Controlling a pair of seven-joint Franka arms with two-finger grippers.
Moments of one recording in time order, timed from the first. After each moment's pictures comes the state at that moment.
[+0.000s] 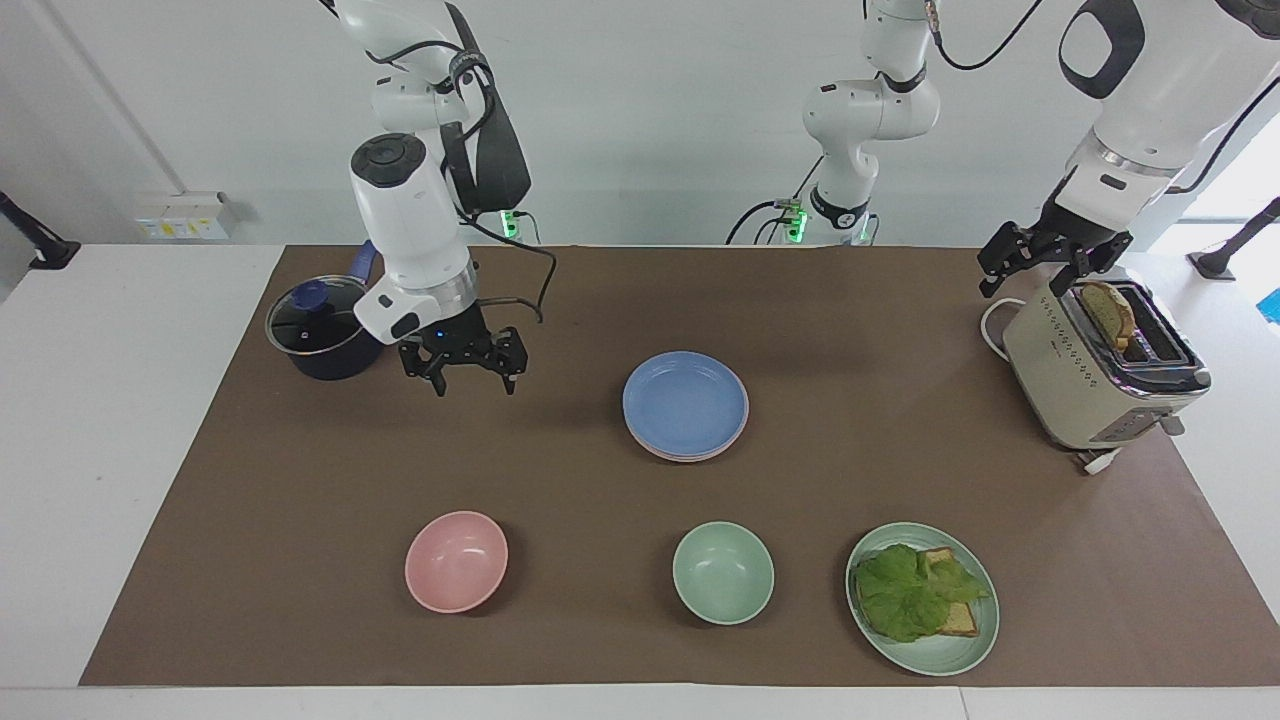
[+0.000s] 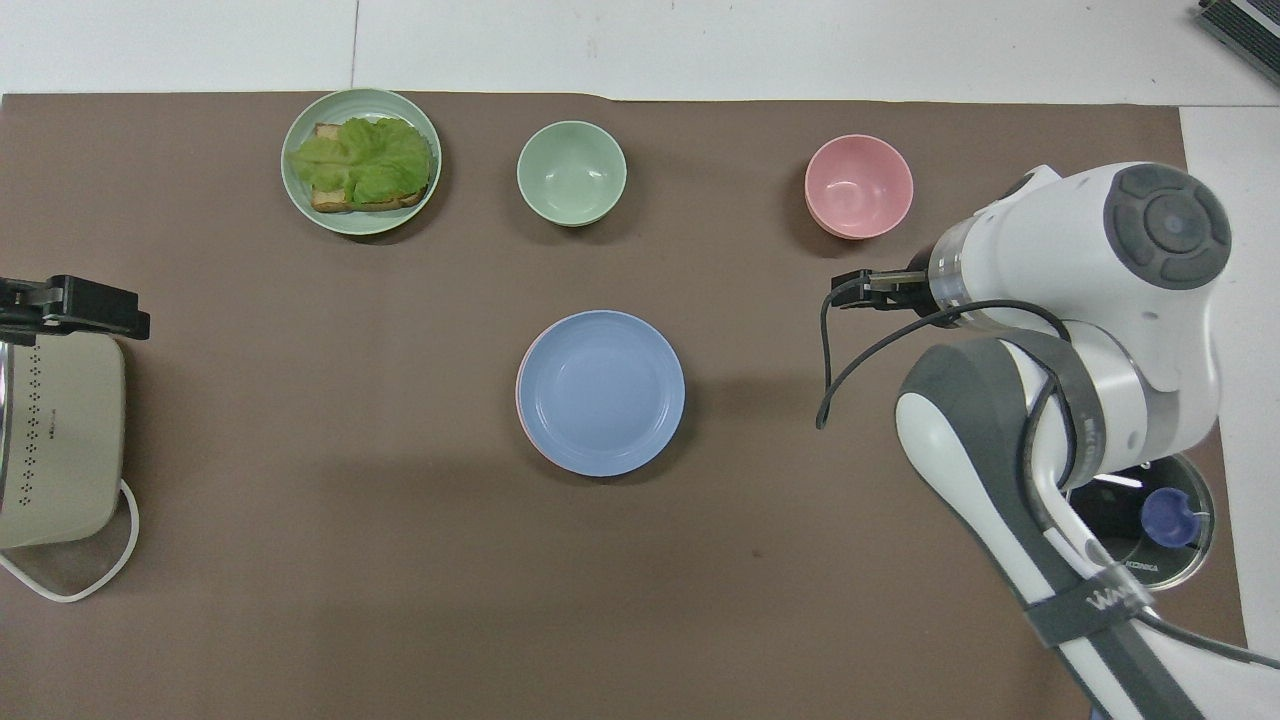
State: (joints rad) left arm -0.01 -0.03 0.00 -1.64 -0.04 1.64 0.01; right arm 0.03 0.14 0.19 -1.81 -0.01 2.07 0.26
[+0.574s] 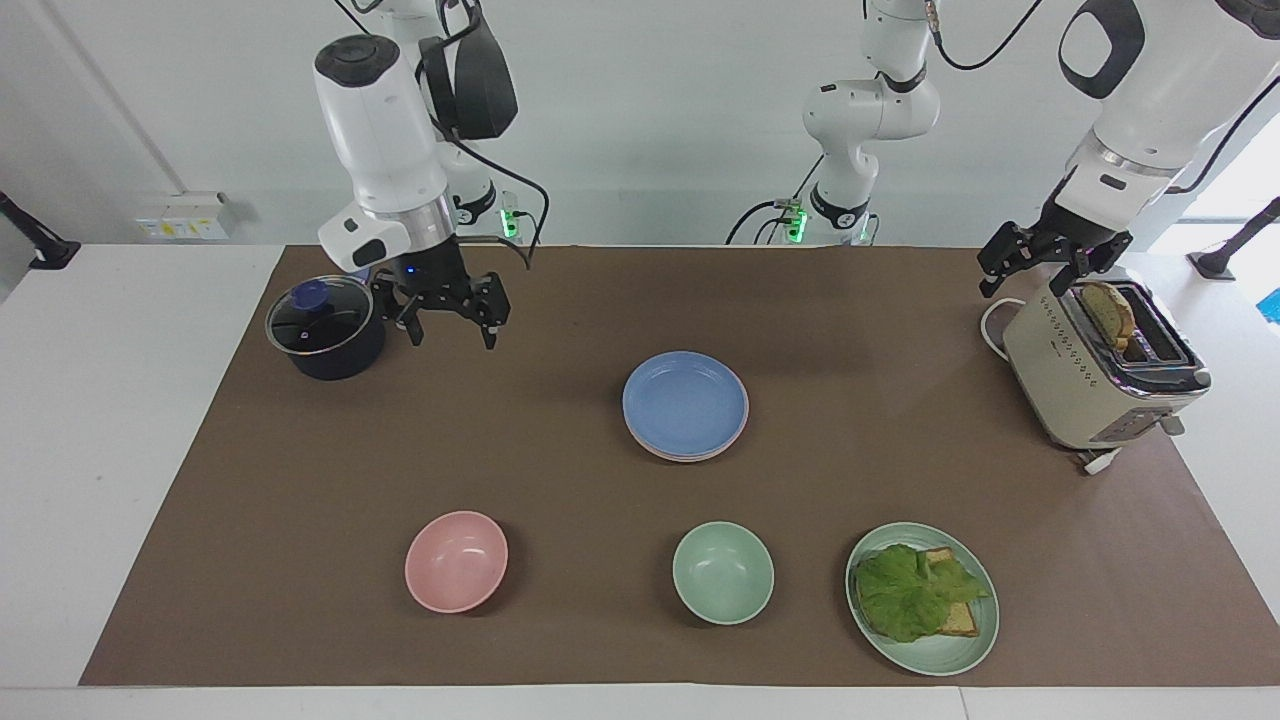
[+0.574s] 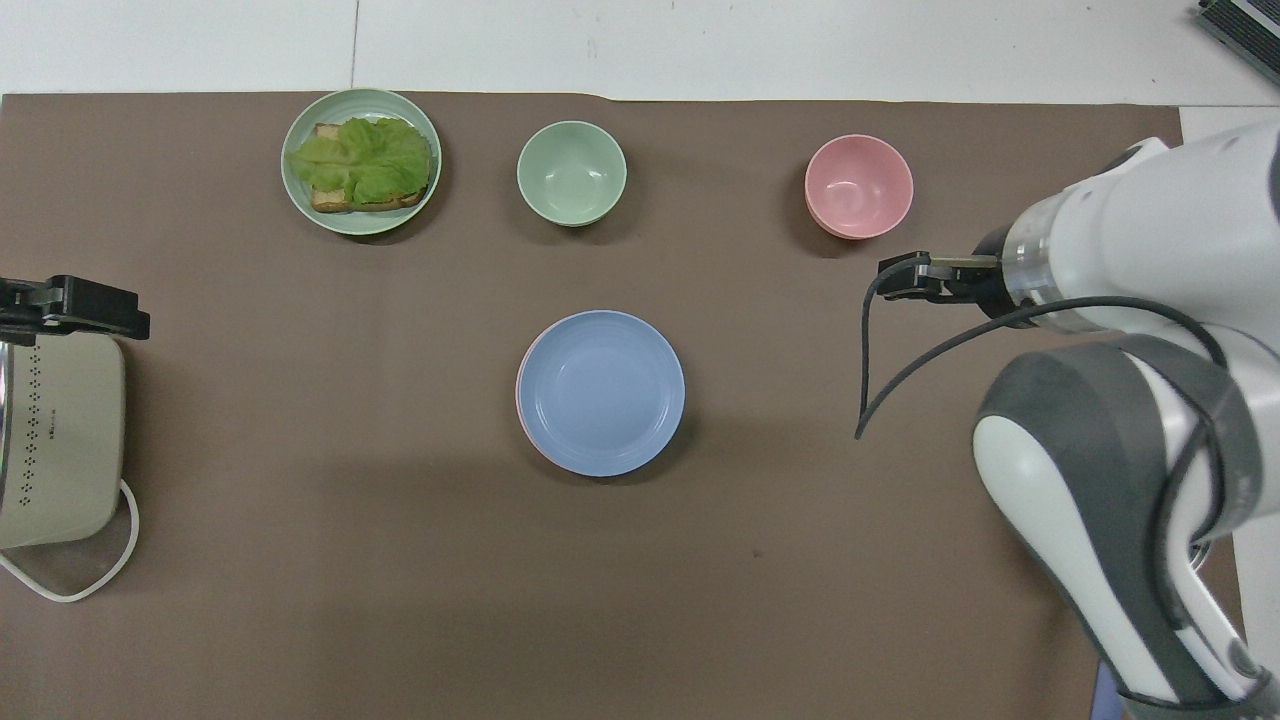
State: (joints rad) left arm -0.01 -0.03 0.00 -1.64 -0.04 1.64 0.01; right arm 0.02 0.03 0.18 -1.69 -0.01 1.86 0.33
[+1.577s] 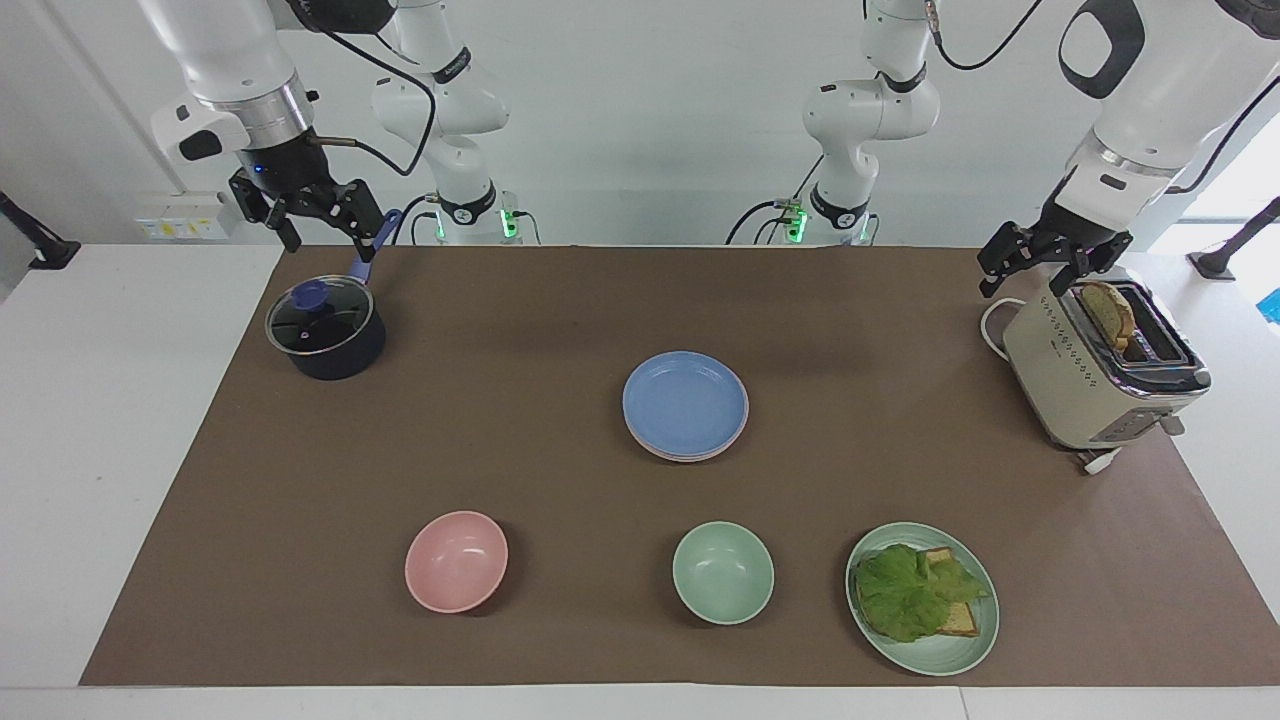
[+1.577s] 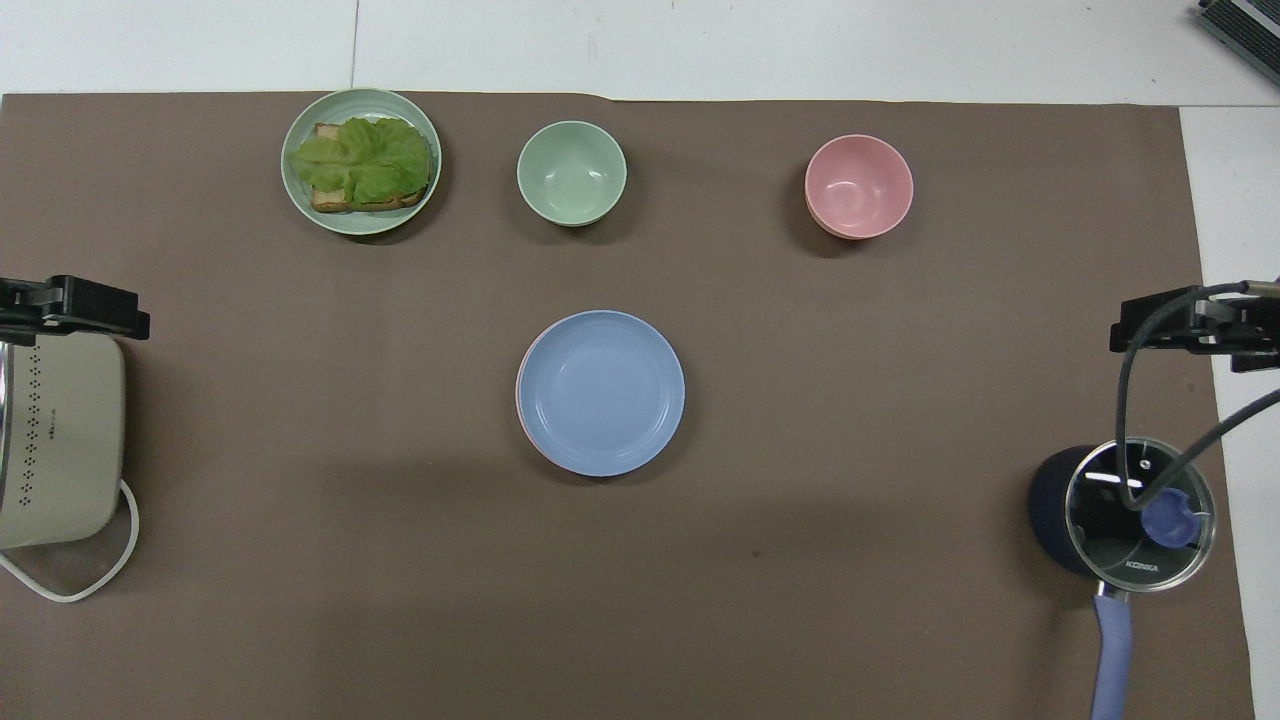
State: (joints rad) left arm -0.01 -0.03 0.00 -1.64 -0.04 1.64 0.01; right arm 0.05 -0.07 -0.05 -1.61 -0.01 1.56 0.18
